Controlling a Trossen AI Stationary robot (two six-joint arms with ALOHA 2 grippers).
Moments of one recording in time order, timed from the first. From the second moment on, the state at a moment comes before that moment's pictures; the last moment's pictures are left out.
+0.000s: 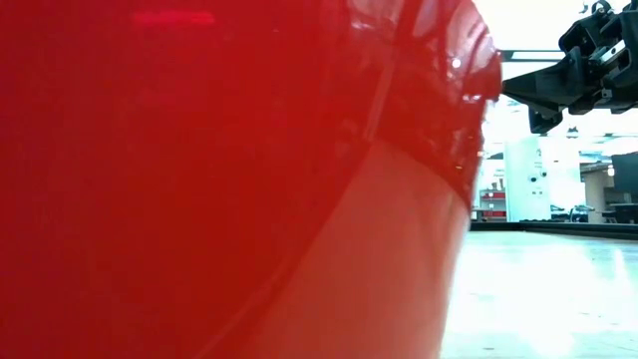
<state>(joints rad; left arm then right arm) -0.71 1.44 0.94 -0.42 -0.07 -0.40 0.00 0.00 0.01 0.03 0.11 0.13</state>
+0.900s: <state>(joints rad) -0.65 1.27 1.00 -0.62 -0.18 -0.51 0.00 0.00 0.01 0.03 0.11 0.13</state>
